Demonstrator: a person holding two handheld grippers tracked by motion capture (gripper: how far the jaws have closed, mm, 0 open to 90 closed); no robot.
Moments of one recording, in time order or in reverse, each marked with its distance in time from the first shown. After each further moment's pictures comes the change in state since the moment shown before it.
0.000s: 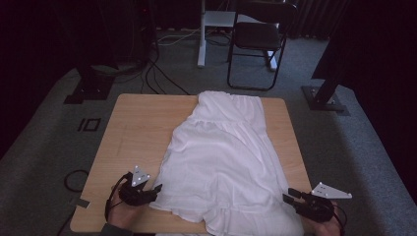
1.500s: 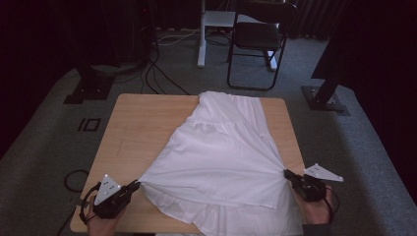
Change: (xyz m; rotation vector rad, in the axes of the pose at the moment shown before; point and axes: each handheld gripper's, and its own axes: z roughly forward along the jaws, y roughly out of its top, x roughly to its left) left arm 0.007 -0.017 -0.083 -0.287 -0.024 -0.024; right arm 0.010 0.053 0.017 -0.038 -0.254 0.011
